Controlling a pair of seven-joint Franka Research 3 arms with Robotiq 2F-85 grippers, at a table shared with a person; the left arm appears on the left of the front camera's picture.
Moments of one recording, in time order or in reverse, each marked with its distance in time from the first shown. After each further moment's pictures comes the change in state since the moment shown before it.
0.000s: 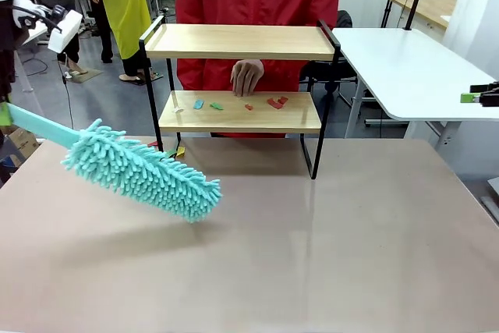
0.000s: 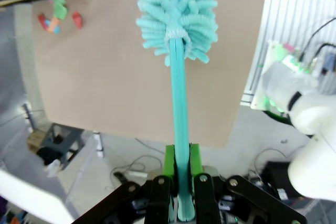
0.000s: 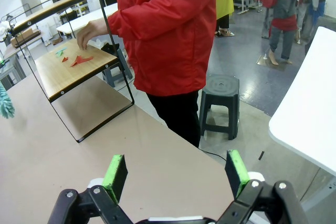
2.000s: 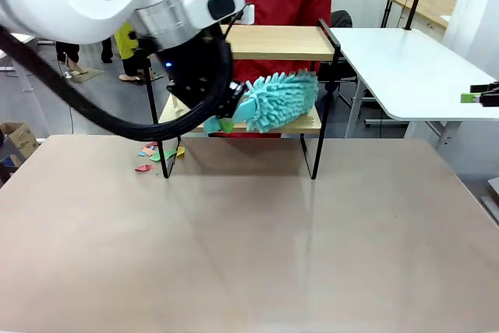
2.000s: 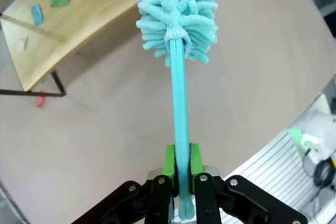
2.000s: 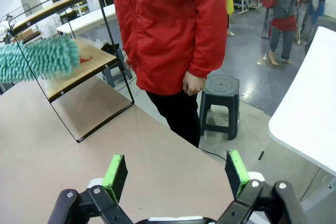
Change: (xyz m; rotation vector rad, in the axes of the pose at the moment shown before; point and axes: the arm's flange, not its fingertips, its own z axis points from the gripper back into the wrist) left arm 0.240 -0.036 -0.012 -0.052 -0.504 0.871; right arm 0.000 0.000 0.000 -0.001 0.000 0.000
